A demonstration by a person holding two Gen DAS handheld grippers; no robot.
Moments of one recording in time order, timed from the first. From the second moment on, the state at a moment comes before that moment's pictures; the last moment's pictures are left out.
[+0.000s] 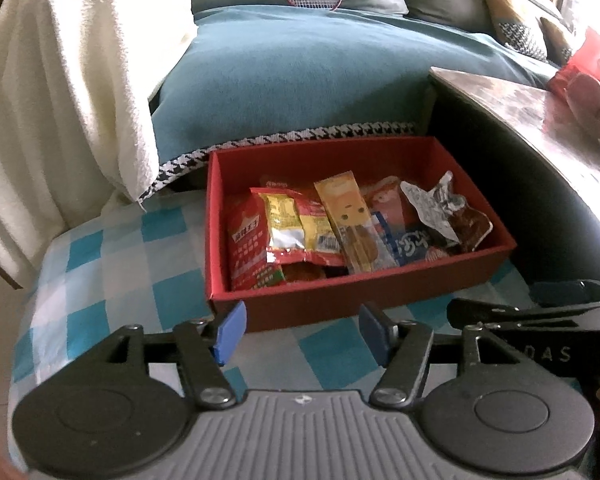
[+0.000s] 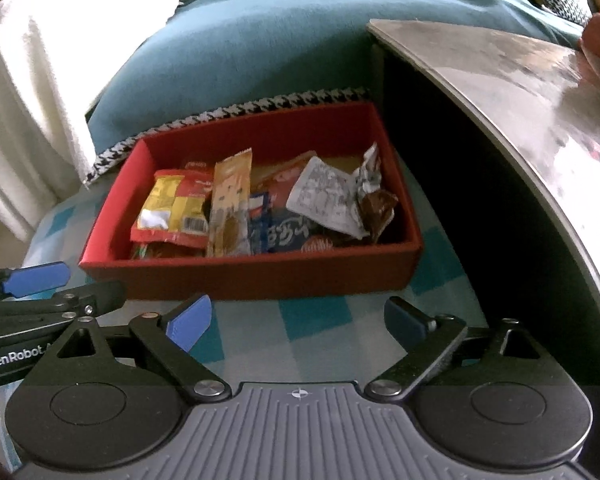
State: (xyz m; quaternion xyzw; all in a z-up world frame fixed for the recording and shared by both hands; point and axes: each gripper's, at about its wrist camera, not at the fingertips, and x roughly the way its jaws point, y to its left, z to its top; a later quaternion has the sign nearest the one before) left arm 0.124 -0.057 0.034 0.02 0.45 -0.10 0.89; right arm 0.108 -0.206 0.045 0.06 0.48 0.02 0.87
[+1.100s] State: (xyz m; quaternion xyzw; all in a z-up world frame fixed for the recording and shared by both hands) left arm 0.057 -0.052 0.055 0.03 0.39 -0.09 0.92; right arm 0.032 -0.196 0.078 0.08 0.45 0.05 0.89
